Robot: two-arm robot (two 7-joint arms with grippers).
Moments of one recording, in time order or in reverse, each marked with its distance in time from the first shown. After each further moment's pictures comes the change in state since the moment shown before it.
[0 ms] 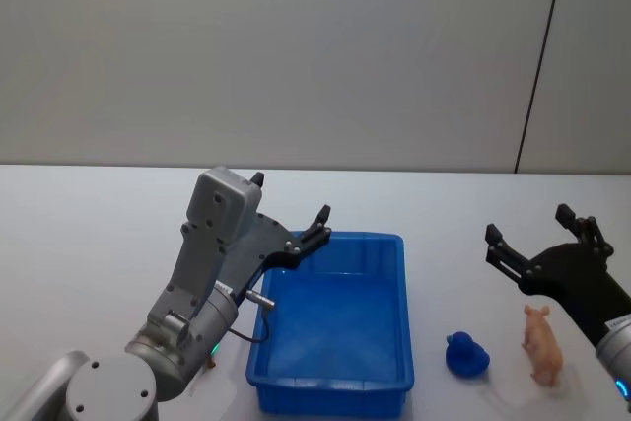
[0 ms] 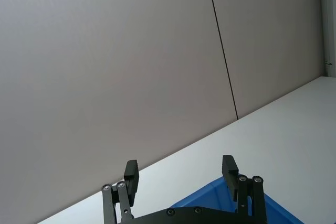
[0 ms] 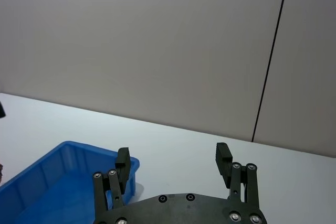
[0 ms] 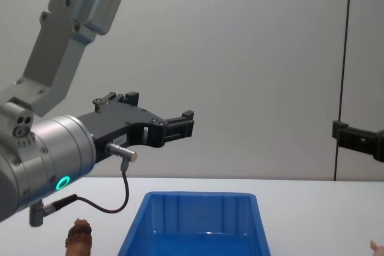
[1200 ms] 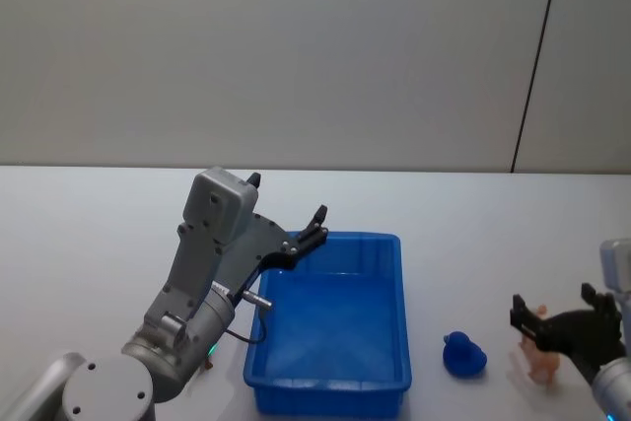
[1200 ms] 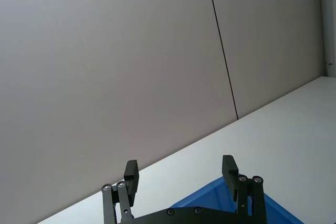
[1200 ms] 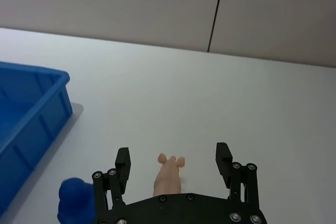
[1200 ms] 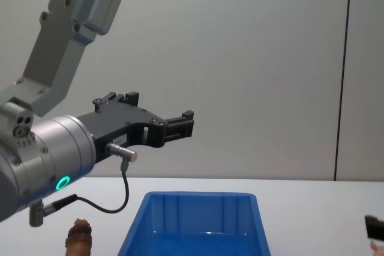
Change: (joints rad) left arm 0.000 0.000 0.000 0.000 0.000 0.000 0.000; right arm 0.015 -0.051 0.001 0.132 -0.049 0.220 -0.158
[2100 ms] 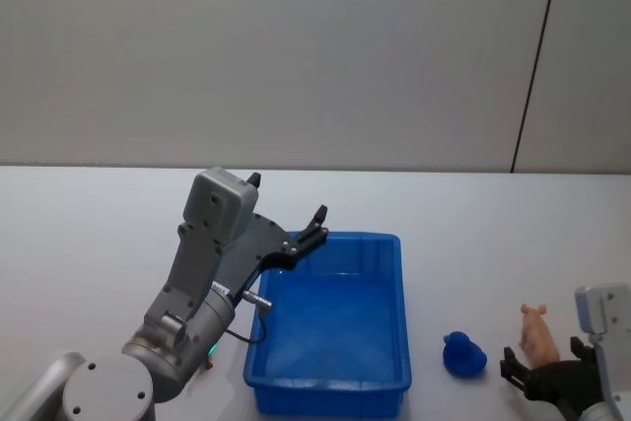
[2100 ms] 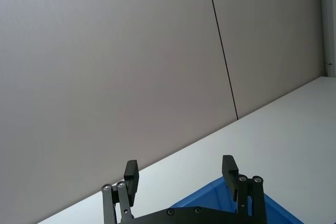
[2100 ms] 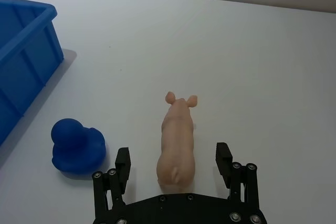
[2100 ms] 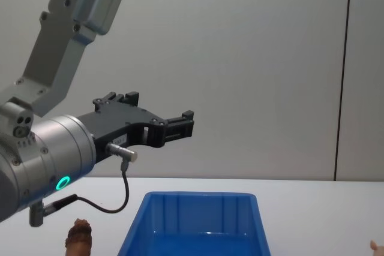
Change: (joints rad) left arm 0.000 0.000 0.000 0.000 0.000 0.000 0.000; right arm -0.032 -0.039 -0.021 0.064 -0.016 0.048 -0.032
